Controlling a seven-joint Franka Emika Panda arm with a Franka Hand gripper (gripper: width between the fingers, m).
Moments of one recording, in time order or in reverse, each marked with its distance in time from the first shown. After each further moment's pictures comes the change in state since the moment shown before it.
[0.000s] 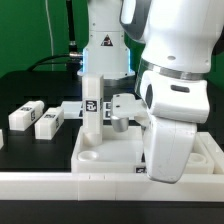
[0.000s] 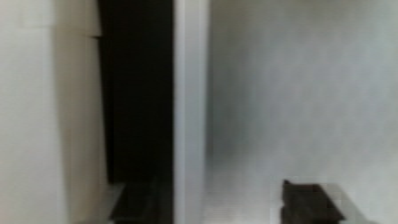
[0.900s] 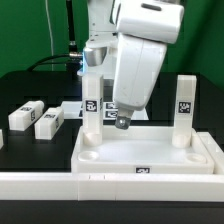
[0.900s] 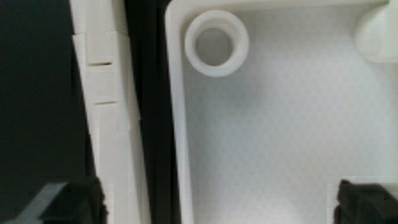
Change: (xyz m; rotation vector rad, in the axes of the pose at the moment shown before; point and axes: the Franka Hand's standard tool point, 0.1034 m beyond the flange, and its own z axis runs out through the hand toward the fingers) arm -0.052 -0.007 -0.077 -0.020 -0.022 0.061
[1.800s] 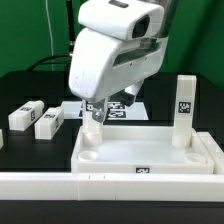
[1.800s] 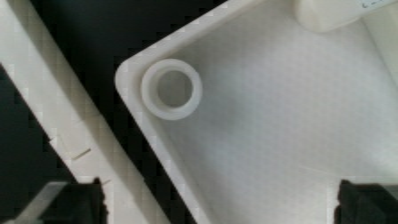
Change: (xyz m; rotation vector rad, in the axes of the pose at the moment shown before) arm -0.011 -0.010 0.002 0.068 -0.041 0.458
